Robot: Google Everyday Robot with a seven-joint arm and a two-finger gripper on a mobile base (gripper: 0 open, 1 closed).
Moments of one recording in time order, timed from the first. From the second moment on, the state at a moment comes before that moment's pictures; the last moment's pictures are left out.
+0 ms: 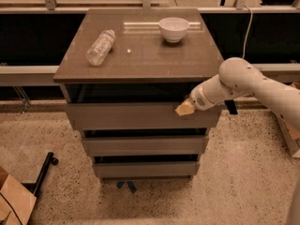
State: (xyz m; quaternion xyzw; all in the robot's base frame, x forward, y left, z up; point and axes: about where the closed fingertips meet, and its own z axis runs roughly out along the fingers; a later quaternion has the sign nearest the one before) arm 0.669 -0.133 0.674 -0.44 0.84 0.18 0.28
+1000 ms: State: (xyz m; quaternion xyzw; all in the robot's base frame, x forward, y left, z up) arm 0.668 -0.129 0.660 -0.45 0.84 0.19 0.24
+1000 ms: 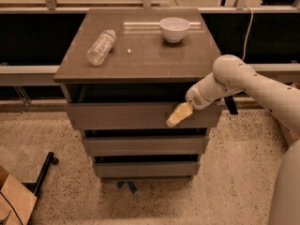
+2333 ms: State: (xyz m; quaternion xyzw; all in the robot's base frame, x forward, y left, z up) arm 0.646 -0.135 0.660 -0.45 0.85 0.20 0.21
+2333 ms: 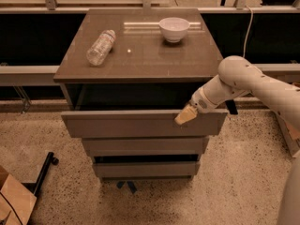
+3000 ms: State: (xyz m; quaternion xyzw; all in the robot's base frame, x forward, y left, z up) arm 0.642 -0.139 0.658 -0.44 0.85 0.20 0.20
